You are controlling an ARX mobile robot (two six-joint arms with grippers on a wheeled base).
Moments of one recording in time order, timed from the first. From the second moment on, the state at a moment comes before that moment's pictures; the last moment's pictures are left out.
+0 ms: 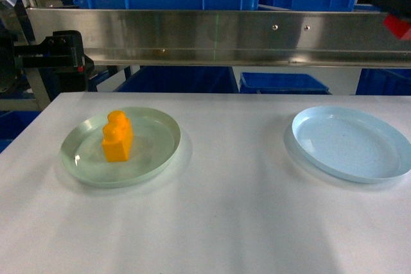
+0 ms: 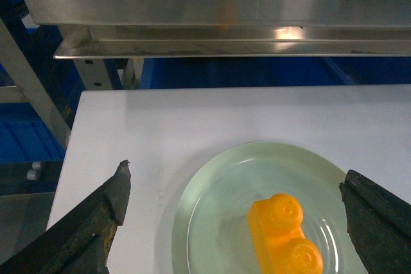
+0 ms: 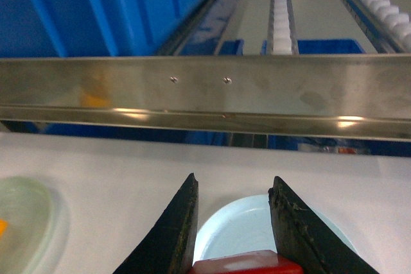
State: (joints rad) left arm -0.07 1.65 0.79 0.50 0.02 -0.05; right arm 0.09 1.61 0.99 0.35 -0.15 0.12
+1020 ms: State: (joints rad) left arm -0.07 1.65 0.79 0.50 0.02 -0.05; right arm 0.08 1.05 0.61 0.33 -0.11 0.13
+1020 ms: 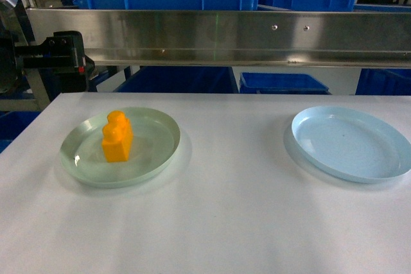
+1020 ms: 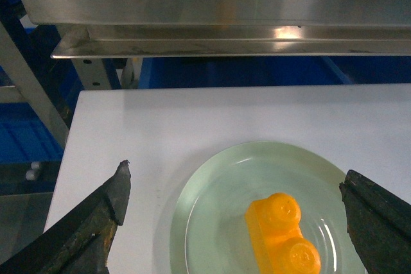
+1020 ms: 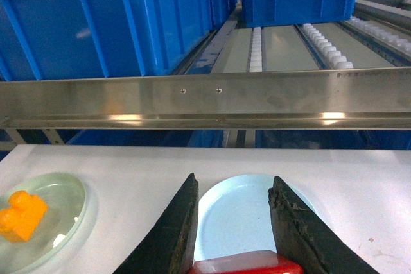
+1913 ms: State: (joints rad) left arm -0.19 1.82 1.10 0.14 -0.14 -0.15; right arm 0.06 1.08 0.62 0.30 -0.12 0.11
